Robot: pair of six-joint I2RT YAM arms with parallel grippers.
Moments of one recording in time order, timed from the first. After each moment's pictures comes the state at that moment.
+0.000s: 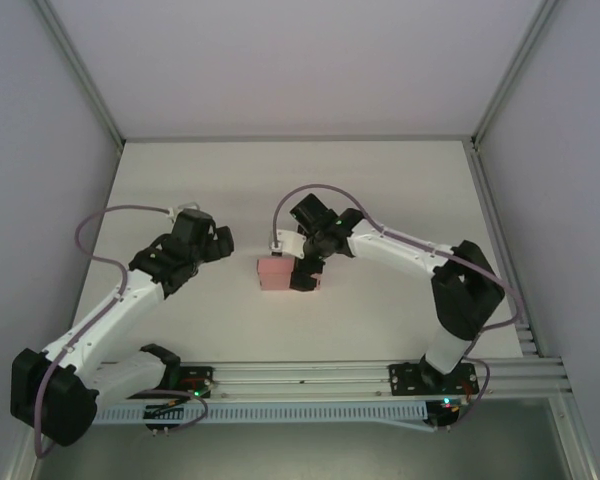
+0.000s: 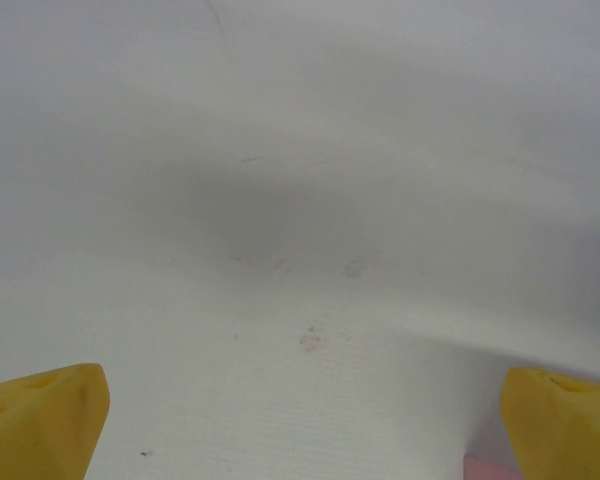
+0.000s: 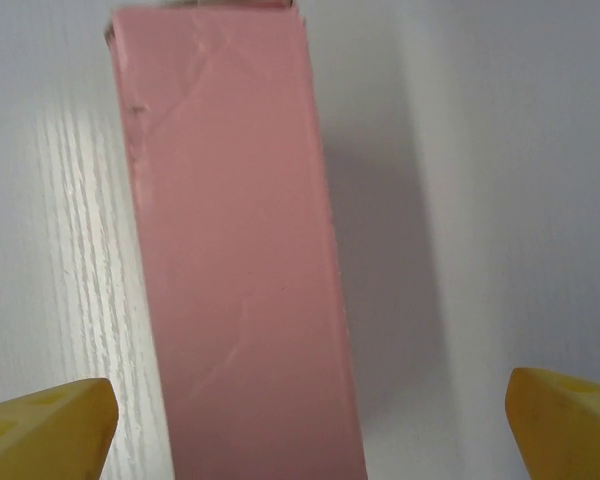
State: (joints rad) left arm -0.50 1.05 0.80 -0.60 -0.36 -0.59; right arm 0.83 1.72 1.28 -0.70 -0.21 -0.62
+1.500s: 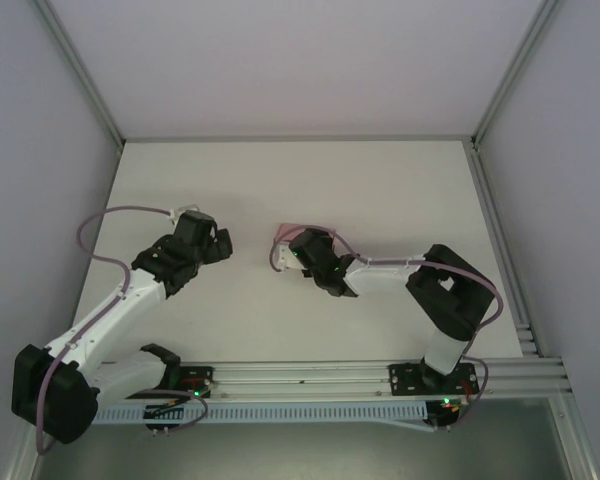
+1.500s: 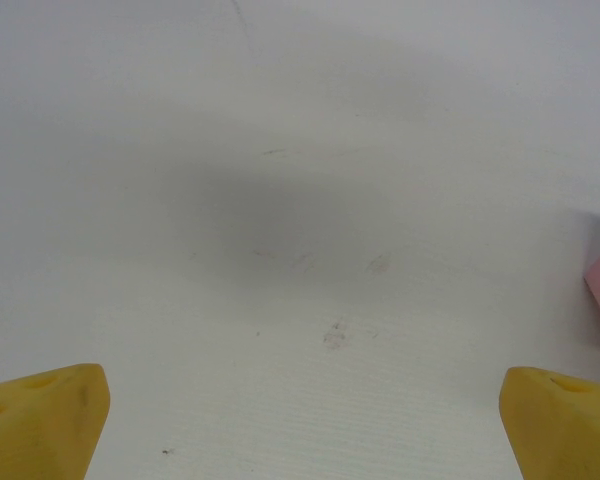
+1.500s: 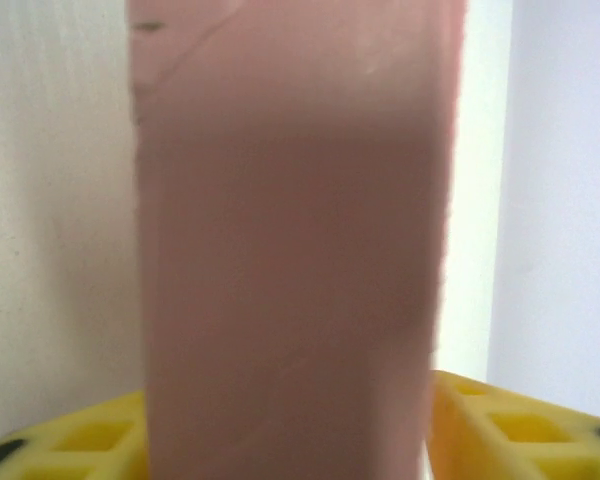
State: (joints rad) left arm -0.50 1.07 0.78 -0.60 -0.39 -0.58; right arm 0.93 1.73 0.87 0.08 0.53 -0.90
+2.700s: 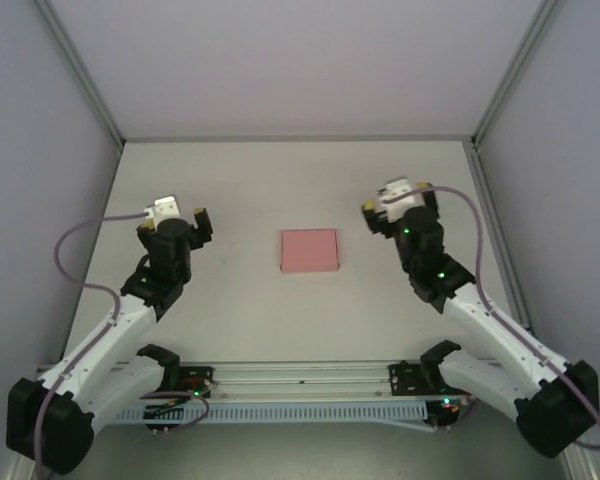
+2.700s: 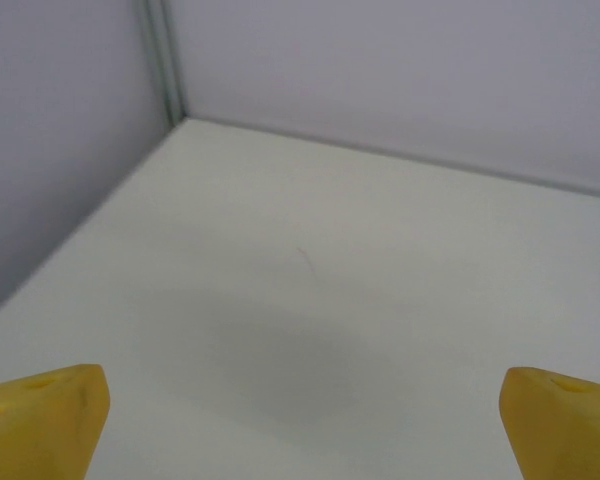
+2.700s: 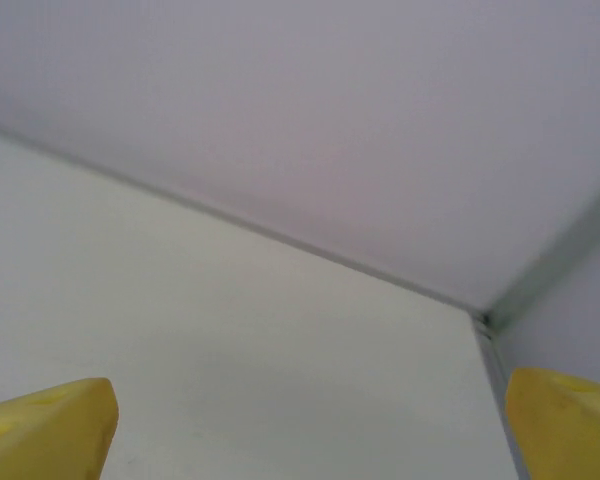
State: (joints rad) left arm -0.41 0.89 0.54 -0.01 -0.63 -0.27; right arm 0.48 0.92 0.67 0.05 0.44 -0.23
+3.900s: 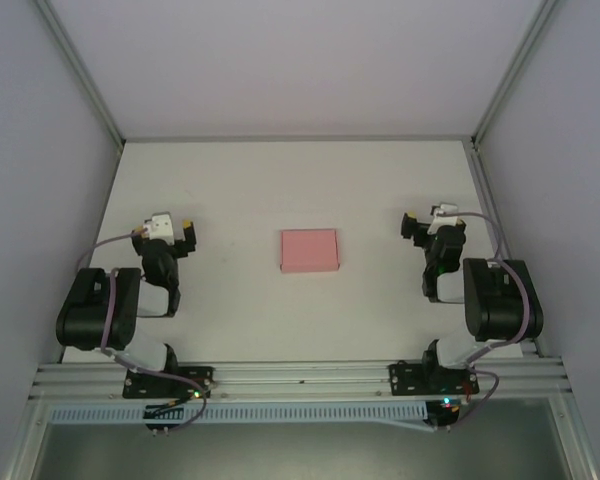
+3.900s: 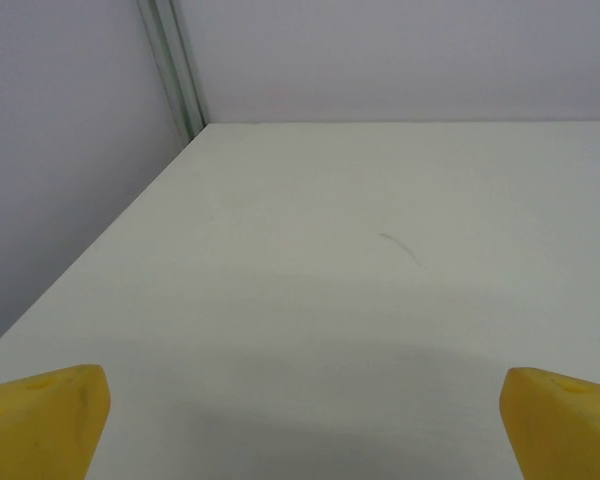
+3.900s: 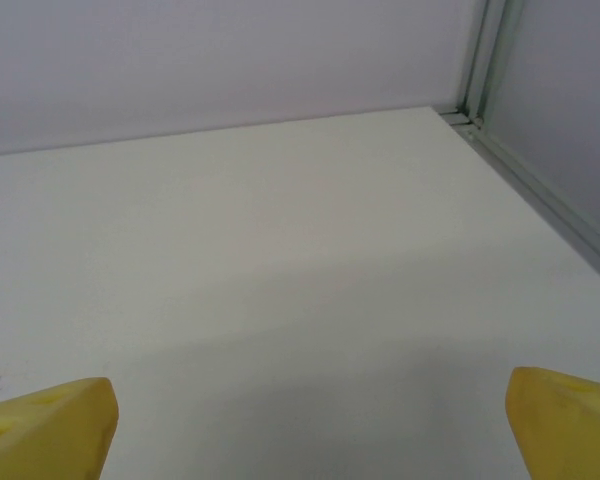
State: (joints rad) left arm -0.05 1.54 0.24 1.11 -0.26 0.04; right arm -0.03 1.57 0.33 0.97 0.05 0.05
